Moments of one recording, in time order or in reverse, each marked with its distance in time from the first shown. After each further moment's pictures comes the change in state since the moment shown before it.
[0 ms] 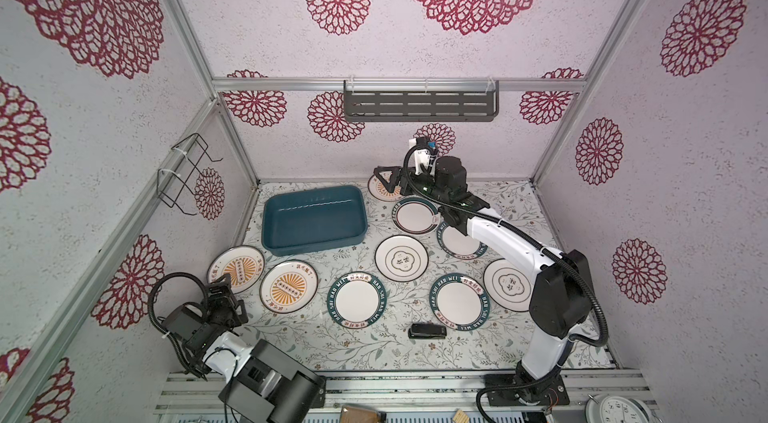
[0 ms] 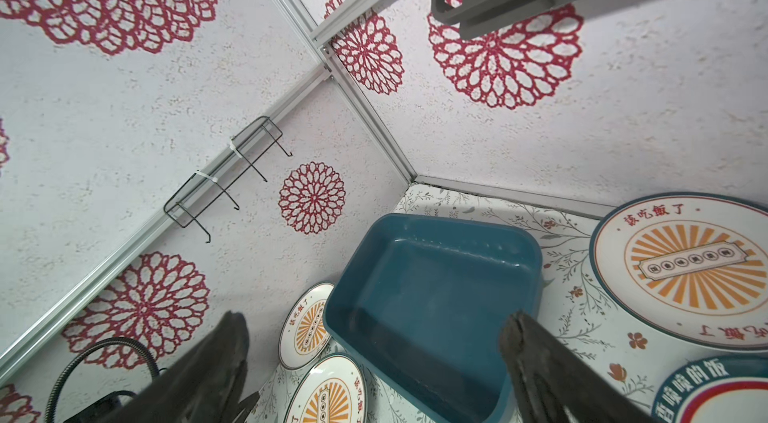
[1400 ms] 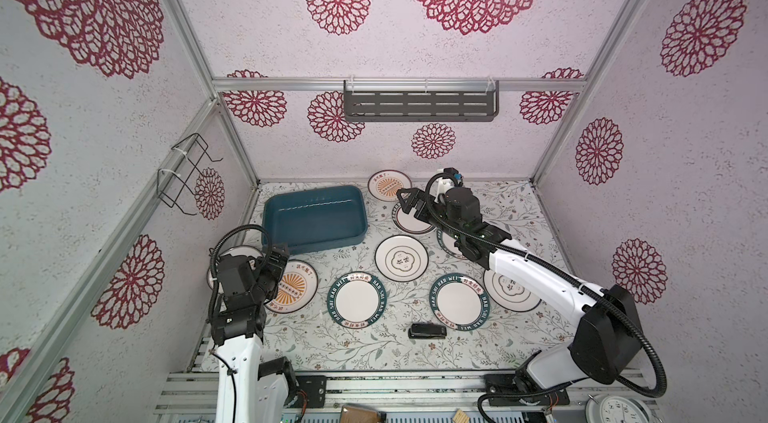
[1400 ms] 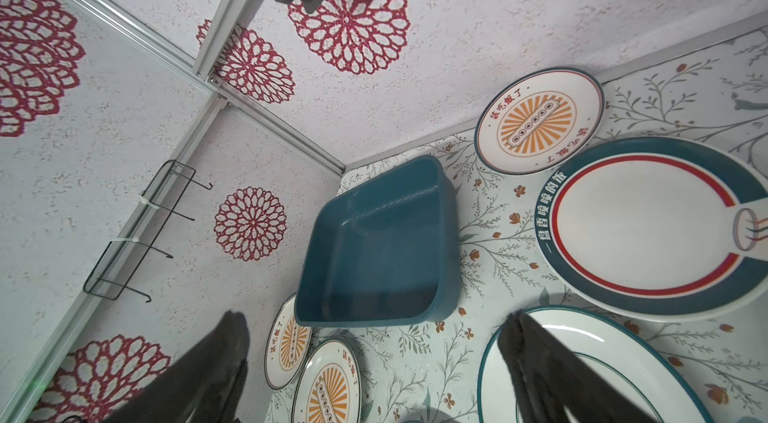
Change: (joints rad) left arm -0.751 -0.358 0.255 -0.520 -0.488 0.097; right arm 0.068 -0.309 -0.341 -0.148 0.392 0.221
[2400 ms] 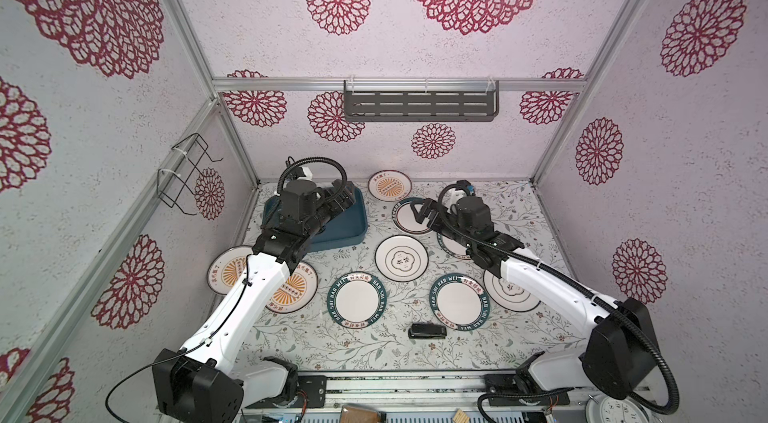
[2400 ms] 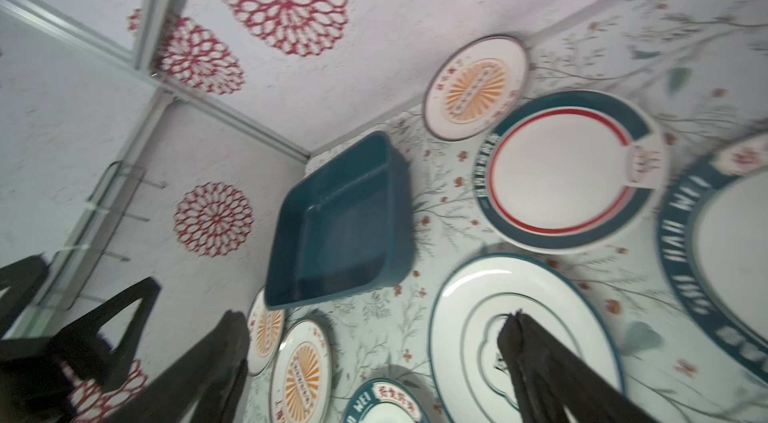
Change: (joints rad) left arm -0.651 0.526 0.611 0.174 -0.317 0.200; right arm -0.039 -0.068 -0.116 0.019 -0.100 0.039
